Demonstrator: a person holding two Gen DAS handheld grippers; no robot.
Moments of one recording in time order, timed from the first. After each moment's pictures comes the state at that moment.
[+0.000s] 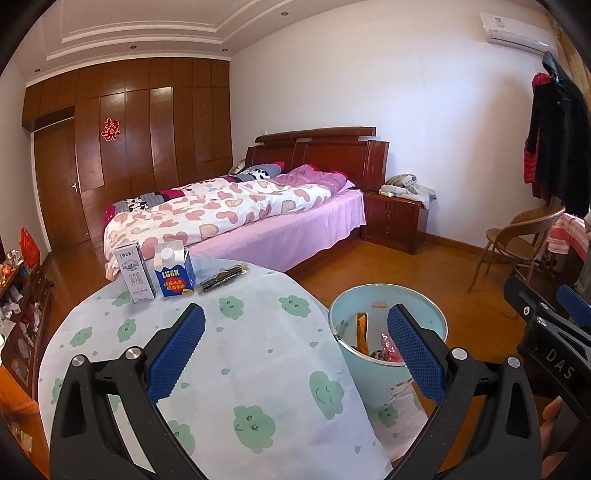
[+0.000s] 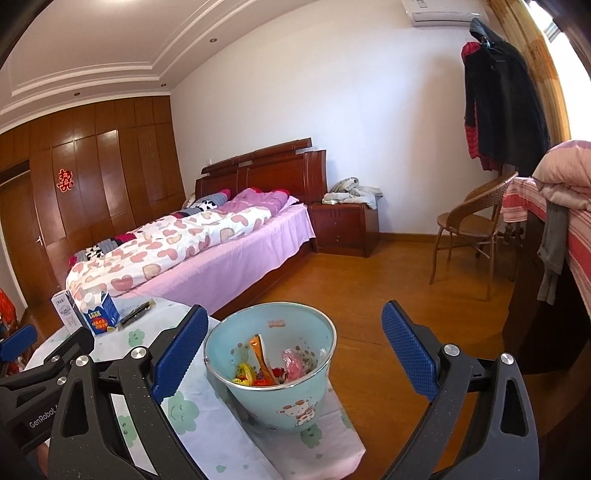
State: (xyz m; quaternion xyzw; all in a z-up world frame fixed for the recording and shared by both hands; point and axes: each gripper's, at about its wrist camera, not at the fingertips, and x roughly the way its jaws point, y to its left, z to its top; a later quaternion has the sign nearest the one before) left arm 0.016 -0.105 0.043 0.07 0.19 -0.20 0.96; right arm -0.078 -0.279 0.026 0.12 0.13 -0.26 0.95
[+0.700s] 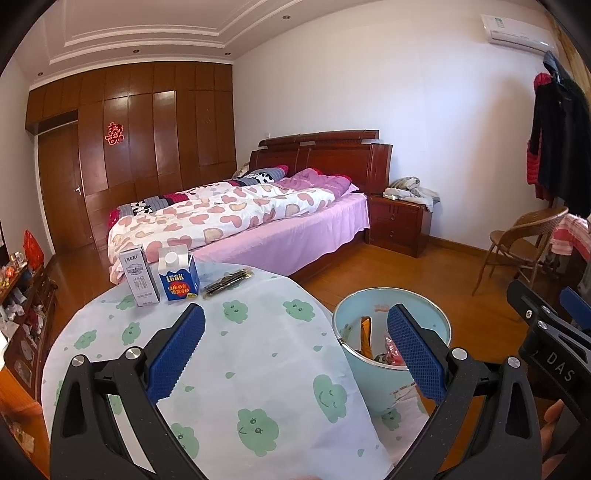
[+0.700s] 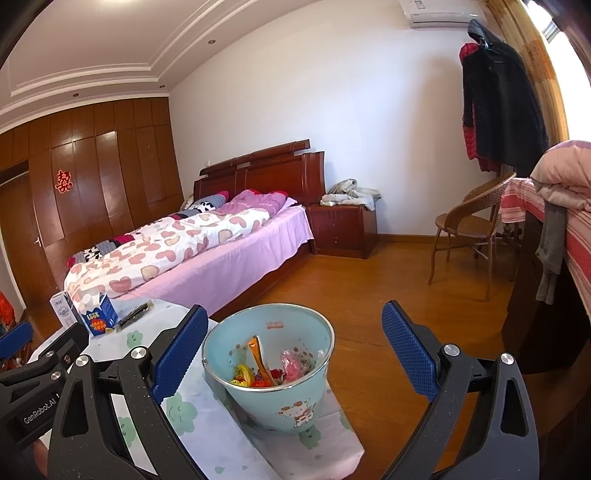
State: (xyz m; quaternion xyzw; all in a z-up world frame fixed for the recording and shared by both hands) left arm 0.014 -0.108 0.044 0.07 0.18 -0.19 0.96; right arm -0.079 -0.281 0.024 0.13 0.13 -0.26 0.95
